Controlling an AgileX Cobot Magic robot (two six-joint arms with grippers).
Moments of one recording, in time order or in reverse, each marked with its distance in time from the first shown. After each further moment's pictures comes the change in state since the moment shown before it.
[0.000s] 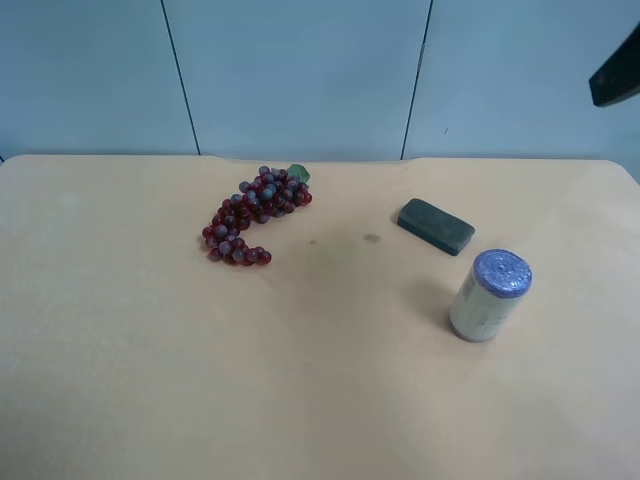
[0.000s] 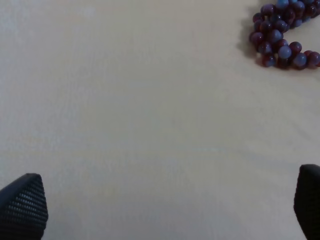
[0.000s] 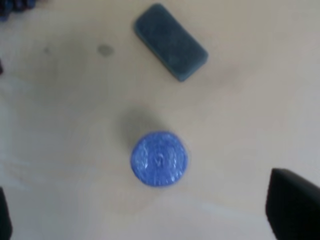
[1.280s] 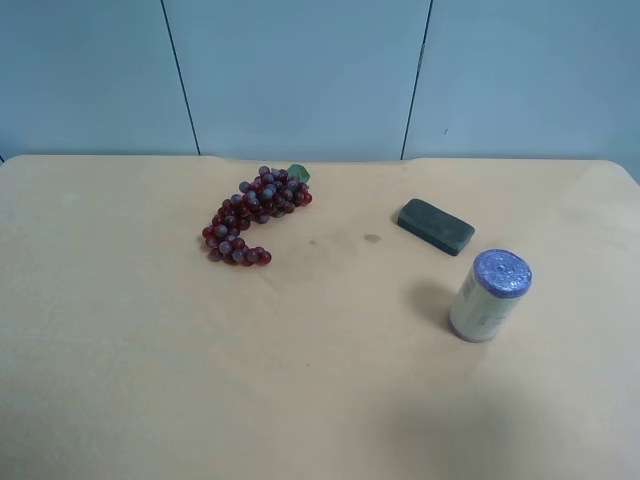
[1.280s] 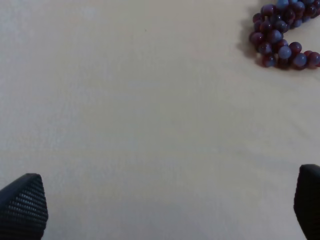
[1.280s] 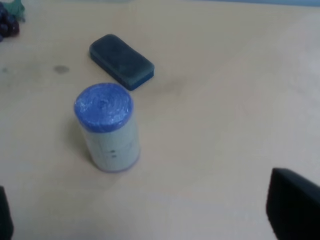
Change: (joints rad) left arm 0.000 0.000 0.000 0.000 0.000 0.000; right arm 0.000 -0.982 0.650 -0.139 -0.137 0.008
